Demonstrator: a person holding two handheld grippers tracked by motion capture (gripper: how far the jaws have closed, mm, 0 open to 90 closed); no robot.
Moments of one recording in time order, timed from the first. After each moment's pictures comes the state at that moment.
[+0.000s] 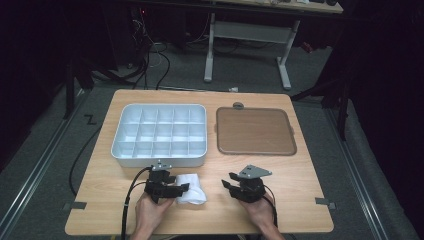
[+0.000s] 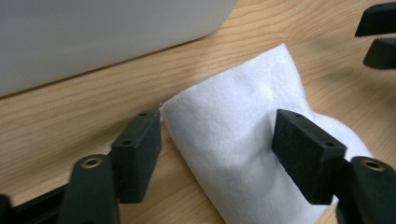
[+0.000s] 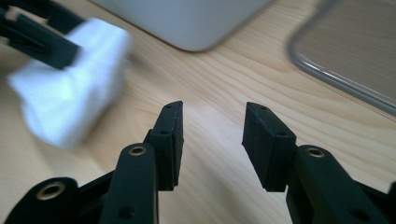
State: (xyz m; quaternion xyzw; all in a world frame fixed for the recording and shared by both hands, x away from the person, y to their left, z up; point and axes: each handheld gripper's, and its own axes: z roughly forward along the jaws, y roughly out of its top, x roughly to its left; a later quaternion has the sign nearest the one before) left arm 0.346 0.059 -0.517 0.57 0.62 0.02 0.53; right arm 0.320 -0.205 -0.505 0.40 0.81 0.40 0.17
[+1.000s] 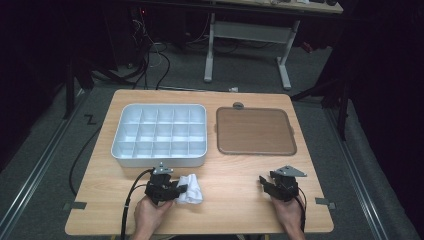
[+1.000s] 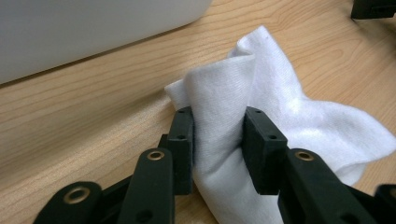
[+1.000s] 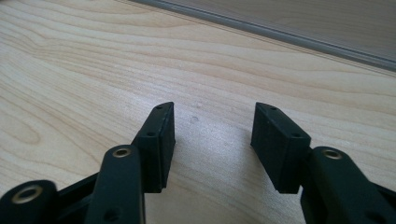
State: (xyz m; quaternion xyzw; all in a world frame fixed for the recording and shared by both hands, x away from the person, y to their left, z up) left arm 0.338 0.058 -0.520 0.59 0.60 0.01 0.54; right arm 0.323 -0.303 -0.531 0.53 0.75 0.33 0.23
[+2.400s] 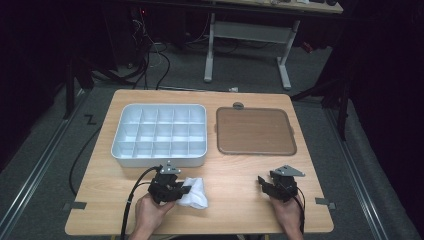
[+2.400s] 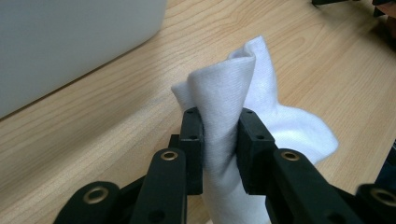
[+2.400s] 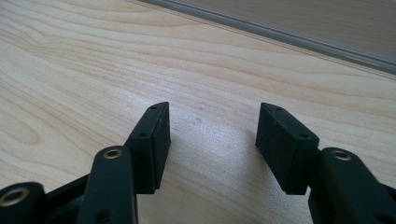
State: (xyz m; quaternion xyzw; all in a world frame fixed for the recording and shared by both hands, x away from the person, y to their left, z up) left arm 0.326 0.045 -0.492 0.65 0.55 0.01 0.52; right arm 0.325 -0.300 -0.531 0.52 0.75 0.32 0.24
